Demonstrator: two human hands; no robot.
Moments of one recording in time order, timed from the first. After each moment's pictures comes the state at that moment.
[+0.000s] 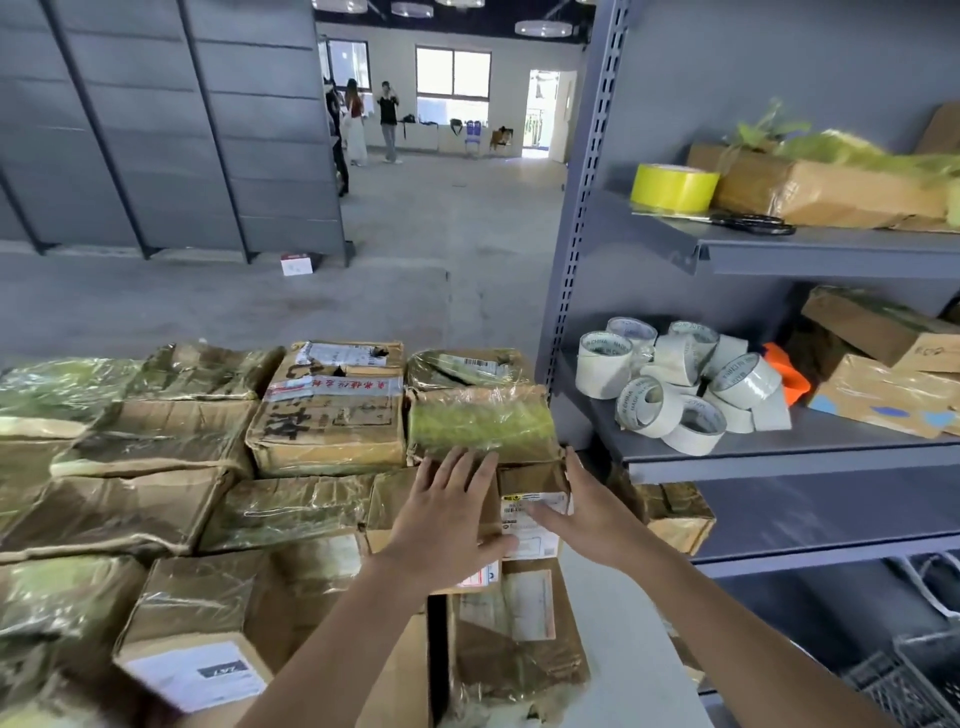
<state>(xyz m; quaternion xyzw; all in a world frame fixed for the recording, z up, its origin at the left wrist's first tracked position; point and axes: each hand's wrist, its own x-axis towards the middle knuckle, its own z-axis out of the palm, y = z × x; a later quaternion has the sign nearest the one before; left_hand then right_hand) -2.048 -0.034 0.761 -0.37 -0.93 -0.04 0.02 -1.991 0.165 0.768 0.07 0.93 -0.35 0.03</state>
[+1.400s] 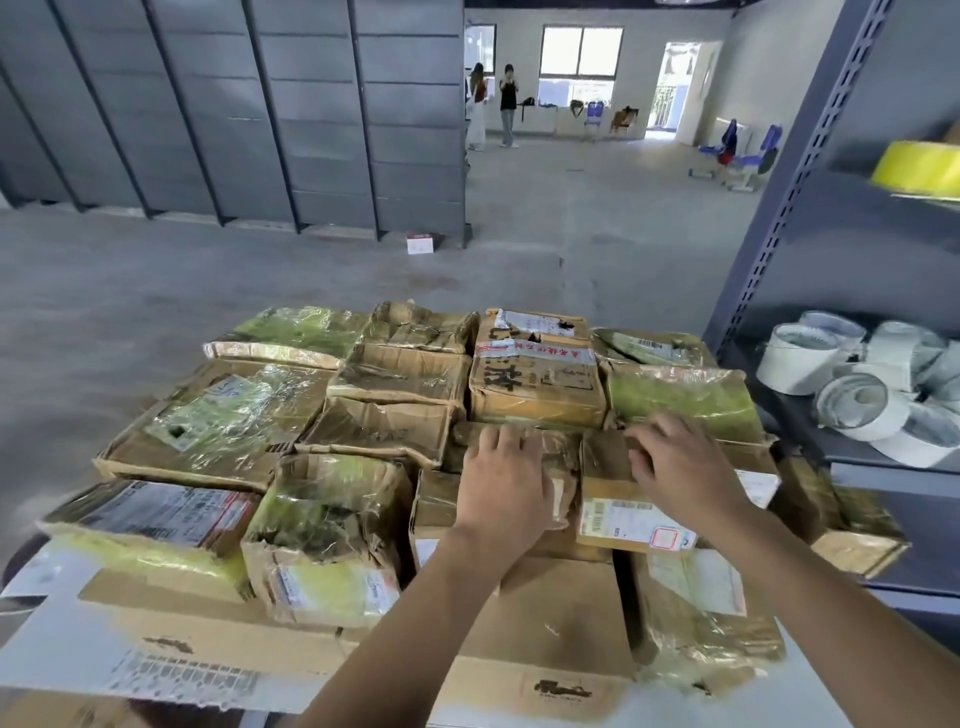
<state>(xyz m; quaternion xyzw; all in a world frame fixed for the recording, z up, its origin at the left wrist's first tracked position) -2.020 -0.191 0.793 -0.19 -0.97 -0.12 0.10 -2.028 0.033 0.772 -0.05 0.98 -0.01 -0.18</state>
